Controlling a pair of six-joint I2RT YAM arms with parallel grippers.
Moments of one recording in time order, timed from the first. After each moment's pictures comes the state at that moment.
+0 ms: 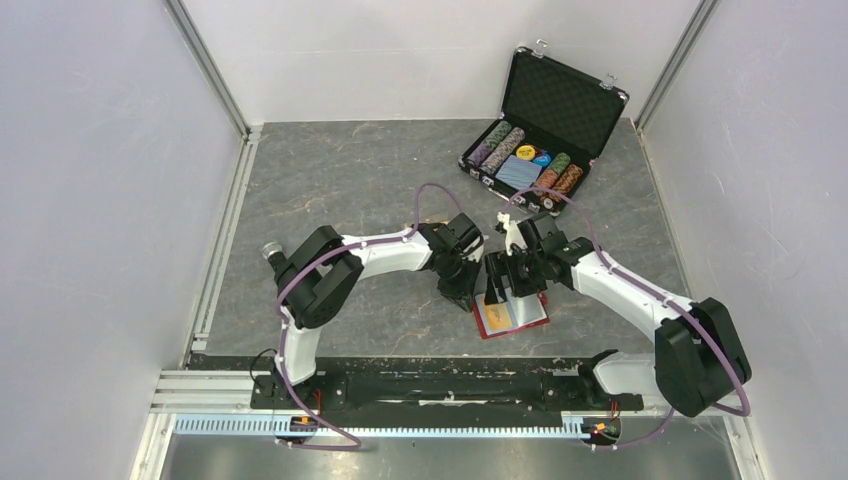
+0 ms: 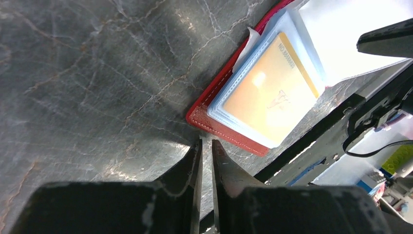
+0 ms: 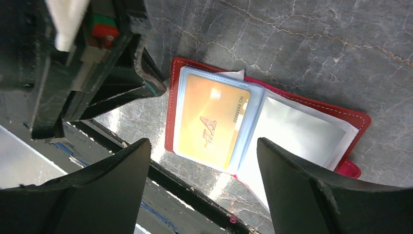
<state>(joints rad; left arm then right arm) -0.90 2.00 1.31 -0.52 0.39 -0.47 0.48 1.30 0.75 -0.55 -0.33 0.20</state>
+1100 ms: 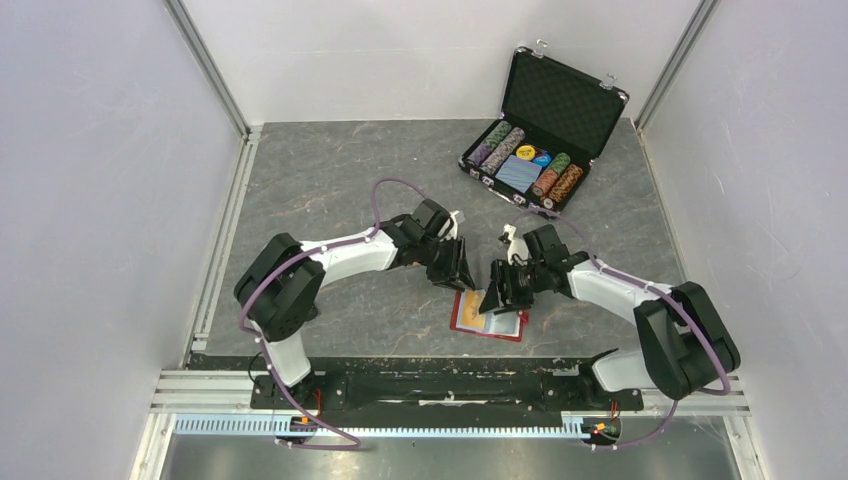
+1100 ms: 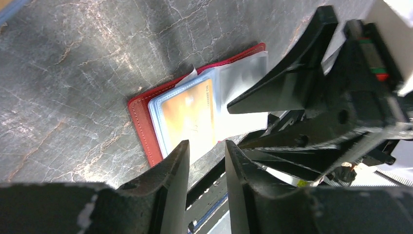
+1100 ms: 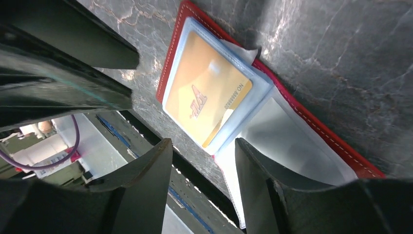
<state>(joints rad) -0.79 1.78 1.11 -0.26 0.46 -0.73 0.41 1.38 0.57 -0.29 -0.63 0.40</state>
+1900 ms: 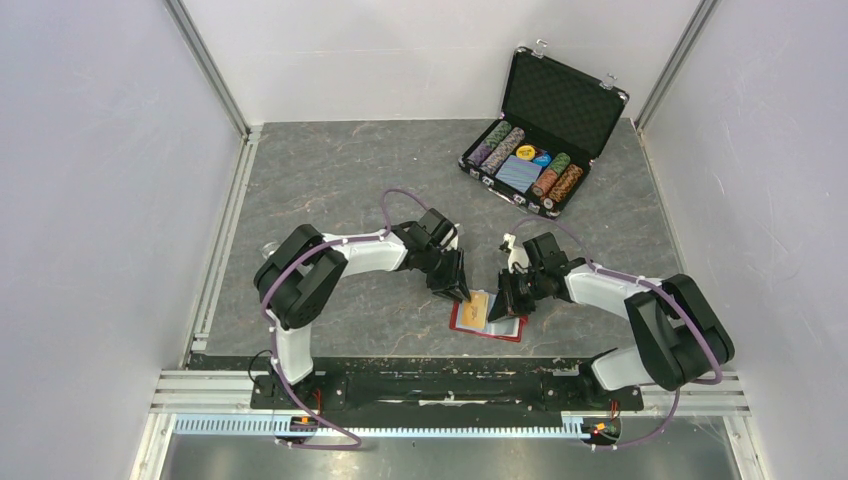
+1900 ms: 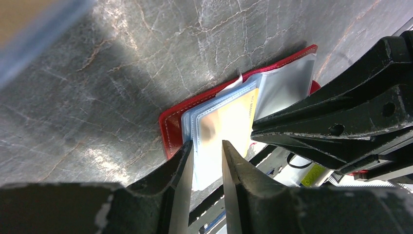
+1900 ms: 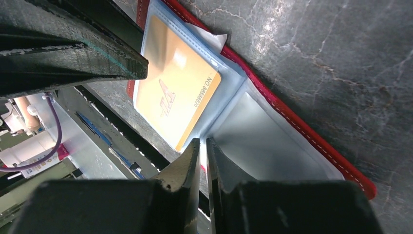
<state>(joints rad) -0.79 1.90 1.11 -0.26 0.48 -0.73 0.41 1.42 0.53 -0.25 -0.61 0.36</state>
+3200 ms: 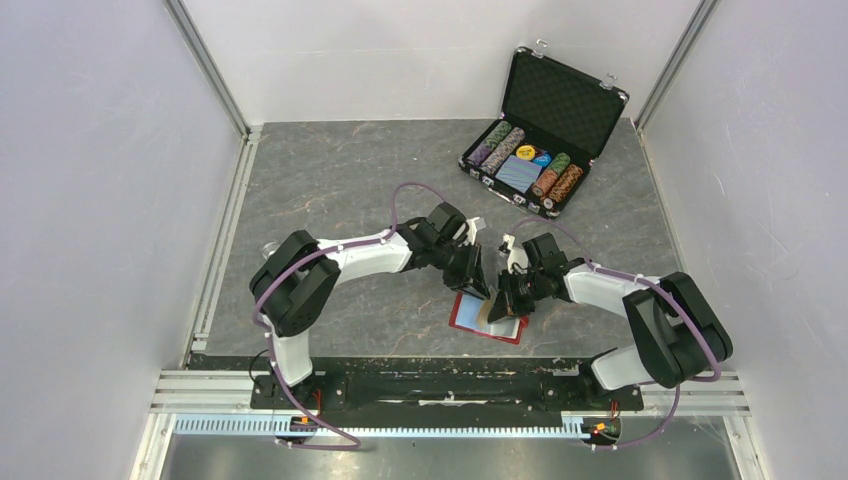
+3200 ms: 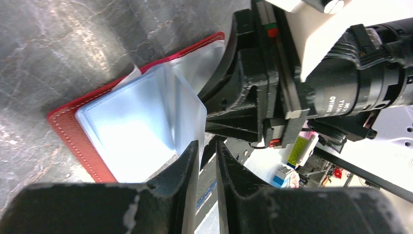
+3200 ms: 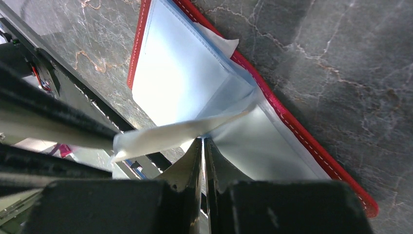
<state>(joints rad) -0.84 1.86 1.15 -0.19 0.58 -0.74 0.41 1.44 0.53 -0.24 -0.62 0.36</state>
